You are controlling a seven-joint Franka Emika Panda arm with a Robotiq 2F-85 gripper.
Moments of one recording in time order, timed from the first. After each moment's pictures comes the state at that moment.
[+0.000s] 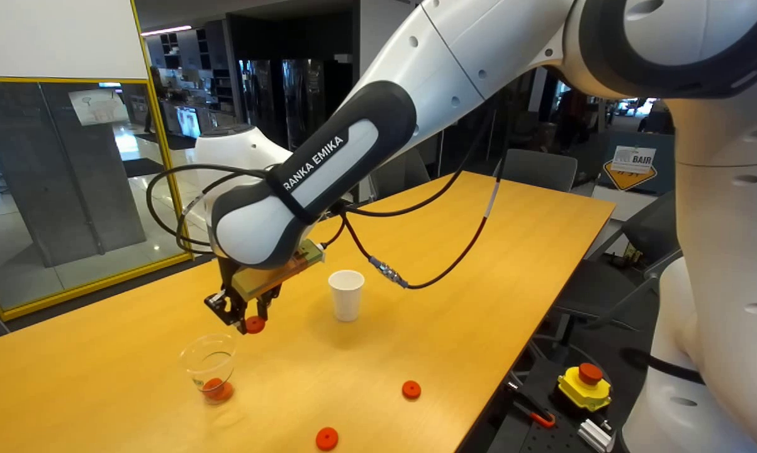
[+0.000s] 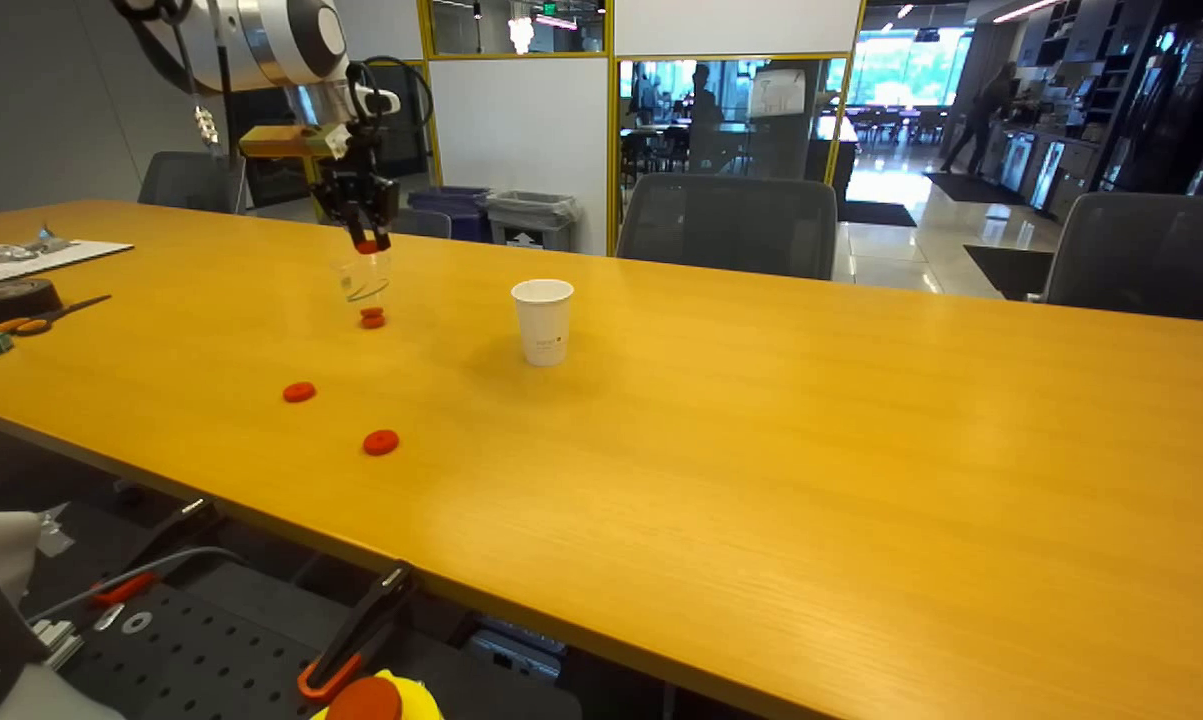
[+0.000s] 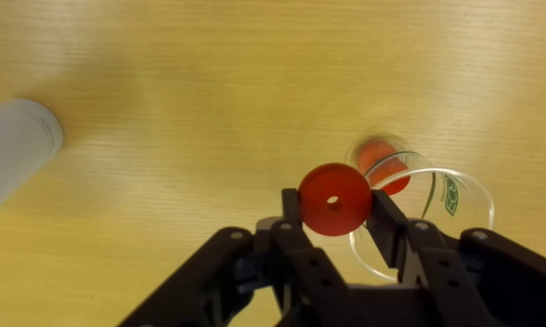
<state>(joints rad) 0.34 0.34 0.08 -1.95 -0.19 2.39 0.45</state>
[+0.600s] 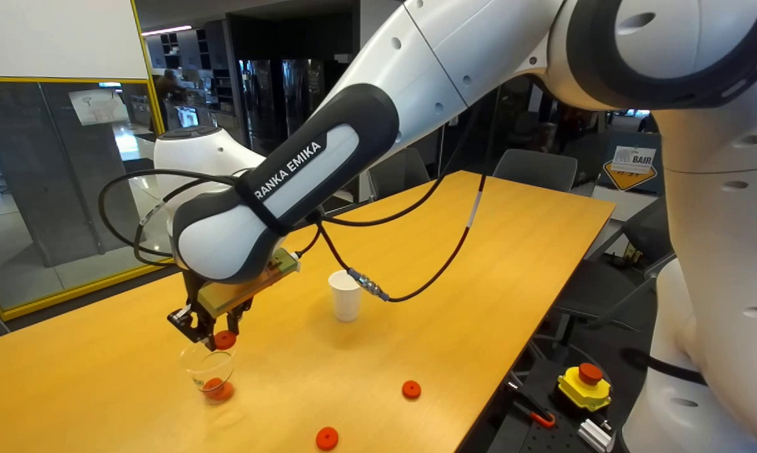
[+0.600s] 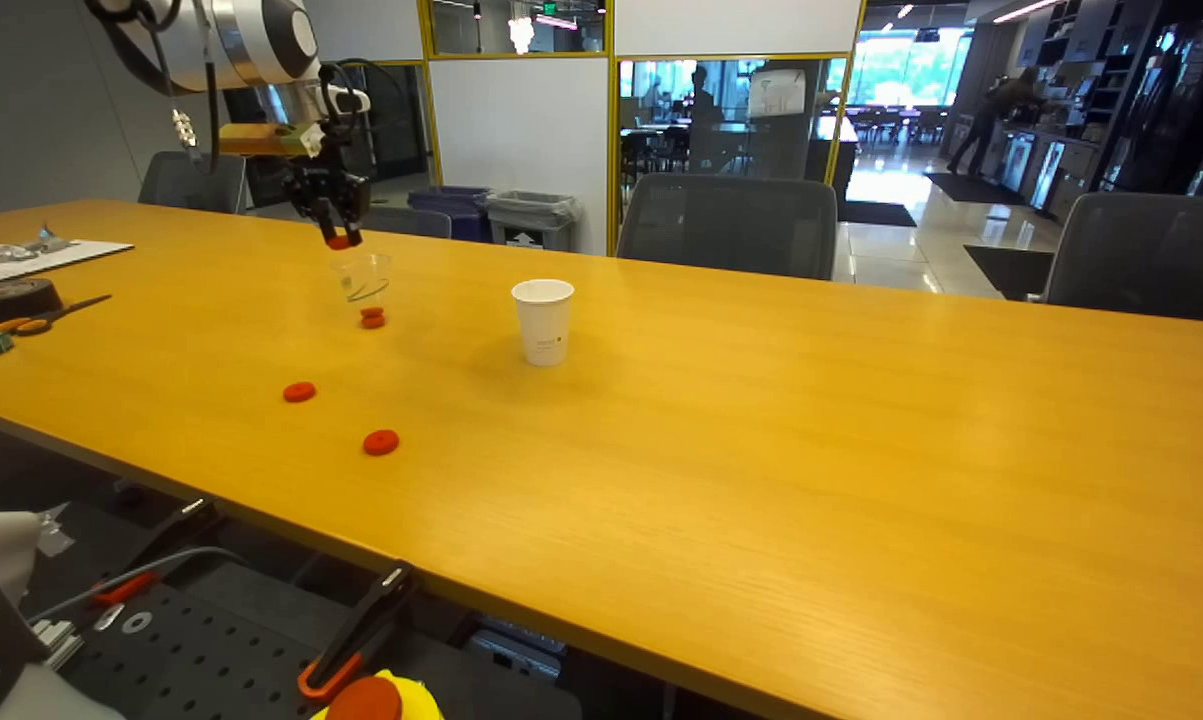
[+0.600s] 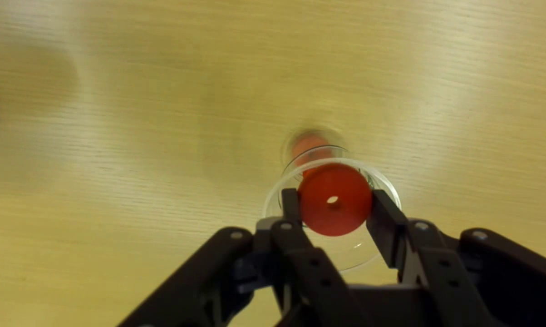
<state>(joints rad) 0.38 0.39 0.12 -1.87 -0.19 2.38 0.45</state>
